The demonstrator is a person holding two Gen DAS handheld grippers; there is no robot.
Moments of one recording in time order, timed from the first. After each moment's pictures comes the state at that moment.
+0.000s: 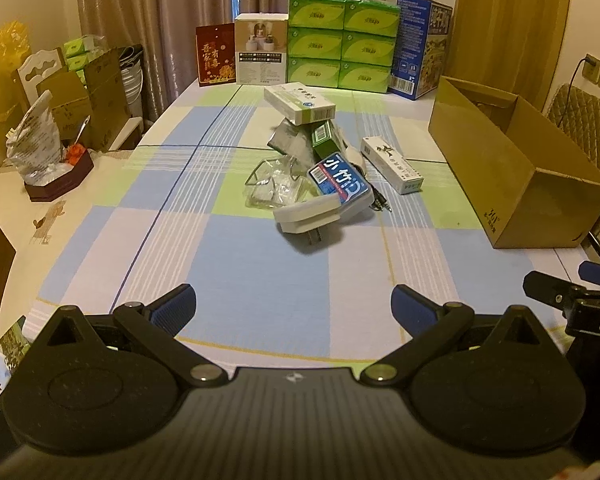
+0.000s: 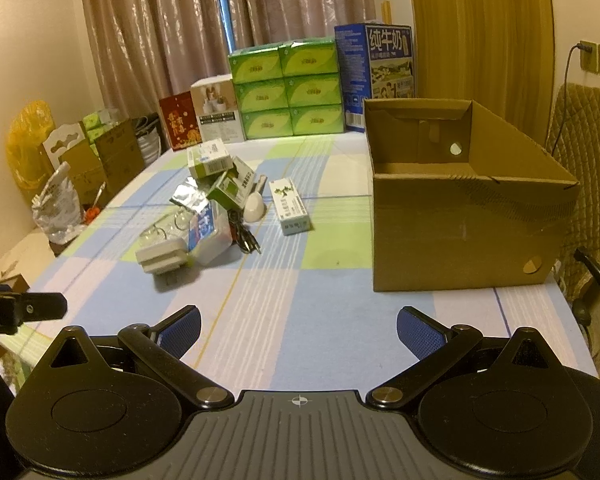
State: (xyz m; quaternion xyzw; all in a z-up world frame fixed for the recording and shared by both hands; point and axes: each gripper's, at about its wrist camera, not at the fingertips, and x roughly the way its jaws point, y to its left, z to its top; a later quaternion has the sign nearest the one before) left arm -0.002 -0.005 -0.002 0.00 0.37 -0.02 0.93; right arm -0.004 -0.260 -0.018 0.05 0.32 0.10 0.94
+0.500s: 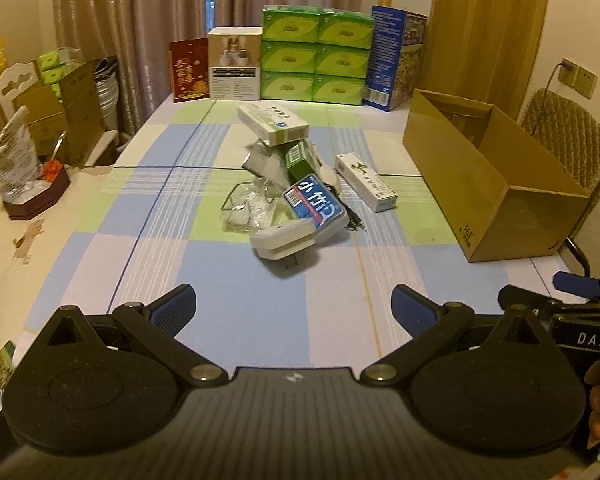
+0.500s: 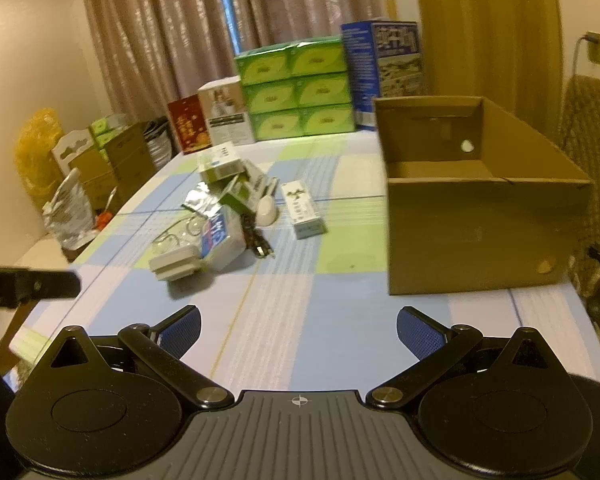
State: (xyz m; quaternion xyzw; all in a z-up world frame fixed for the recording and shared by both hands) left arm 0.012 -0.004 0.017 0.00 0.37 -0.07 0.93; right arm 0.004 -0.254 -0.012 0.06 0.32 0.12 0.94
